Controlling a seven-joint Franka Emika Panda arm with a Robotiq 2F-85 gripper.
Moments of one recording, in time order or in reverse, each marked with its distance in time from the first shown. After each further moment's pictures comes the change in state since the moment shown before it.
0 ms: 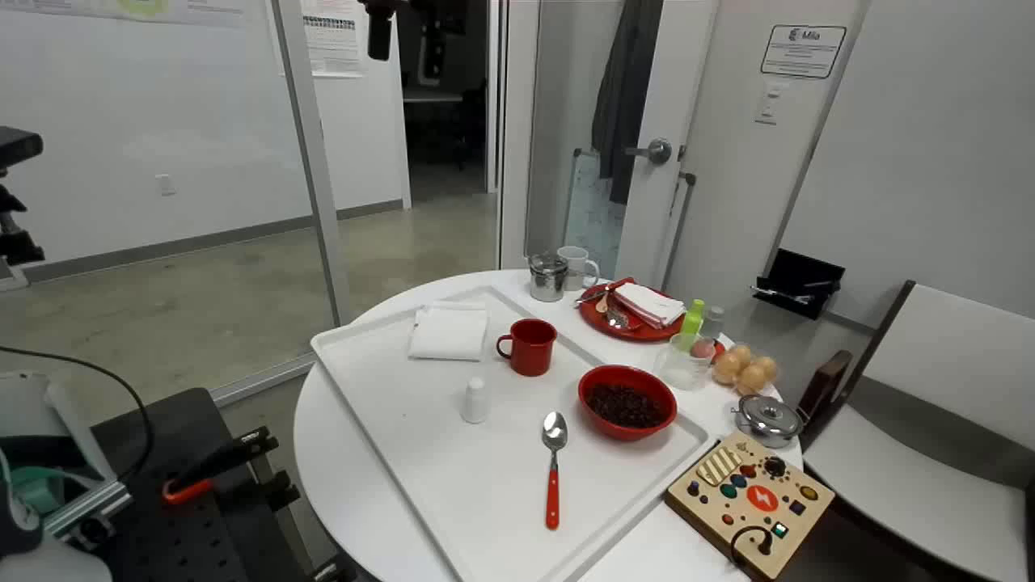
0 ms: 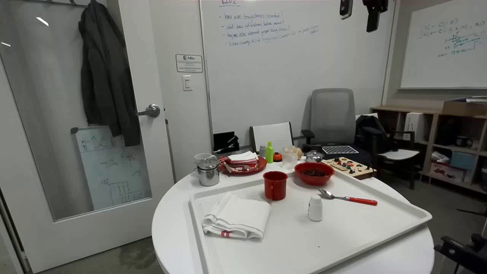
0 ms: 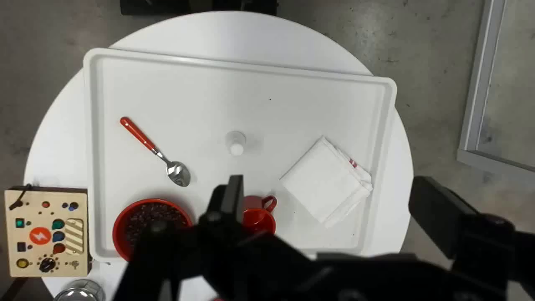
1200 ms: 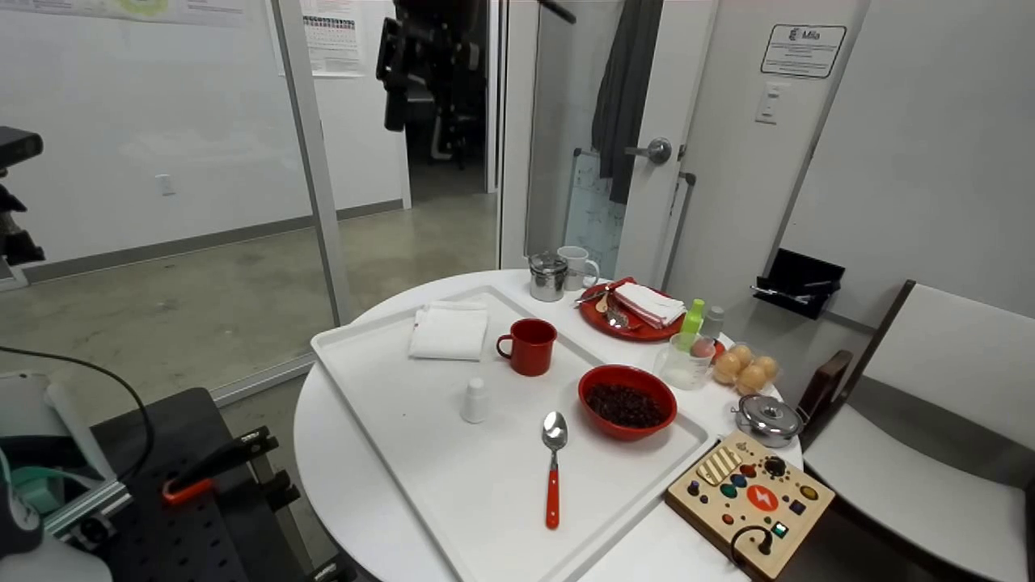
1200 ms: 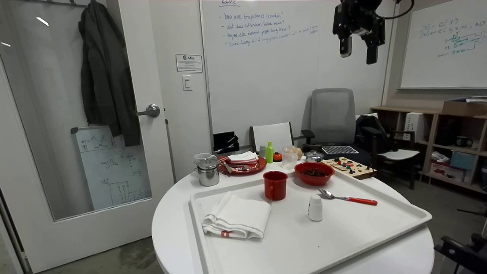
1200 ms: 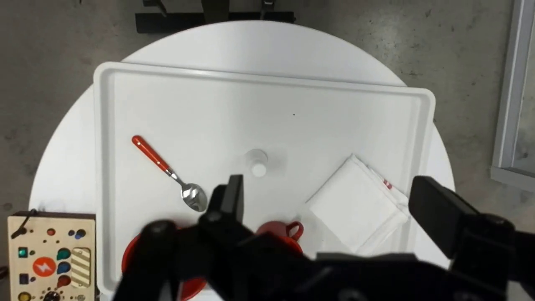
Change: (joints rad) arm -0.012 0.080 0.002 -0.092 -0.038 0.109 -0.005
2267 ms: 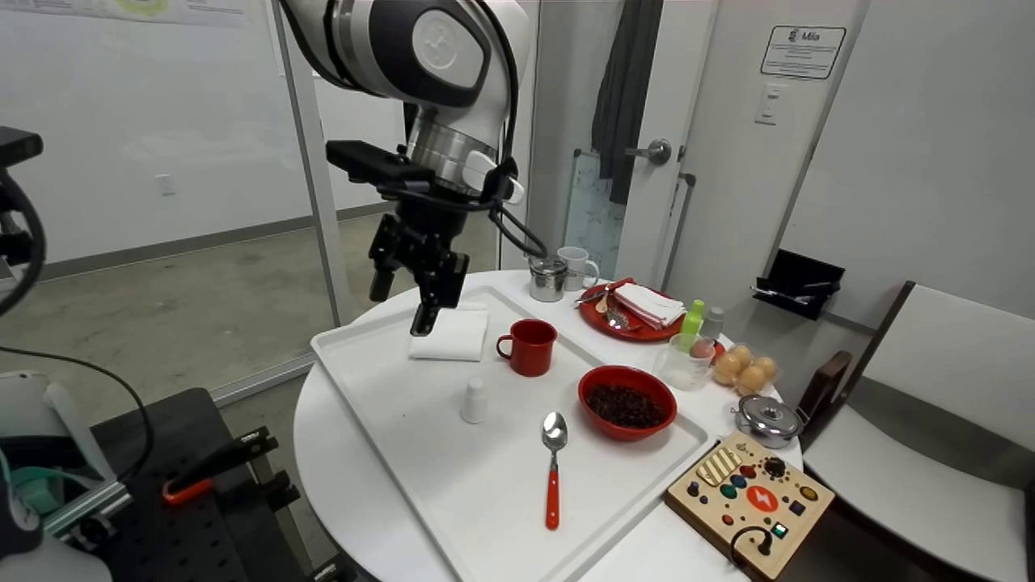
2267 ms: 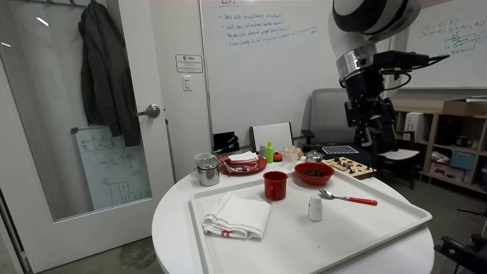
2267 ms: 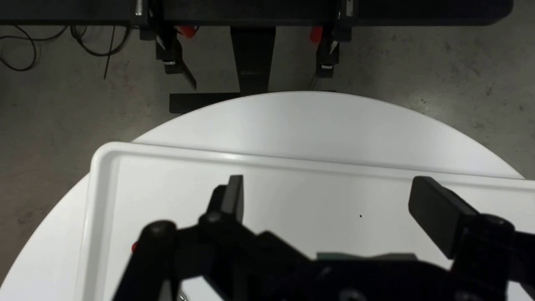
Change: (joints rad) arm -0.010 0.285 0.015 -0.178 -0.089 0.207 0.010
